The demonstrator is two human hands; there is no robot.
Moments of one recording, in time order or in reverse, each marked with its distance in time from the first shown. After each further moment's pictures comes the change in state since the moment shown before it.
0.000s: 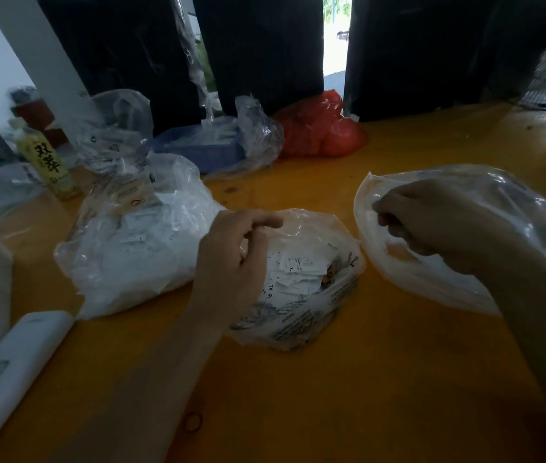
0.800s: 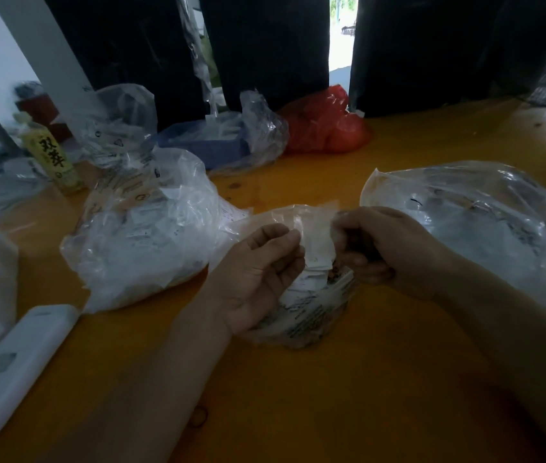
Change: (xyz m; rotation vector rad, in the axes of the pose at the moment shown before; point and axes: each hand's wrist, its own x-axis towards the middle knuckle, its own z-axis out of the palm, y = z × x) left_hand 0.000 0.007 0.012 -1.353 -0.258 -0.958; right_hand -0.007 0.008 0.049 0.482 -0.500 -0.146
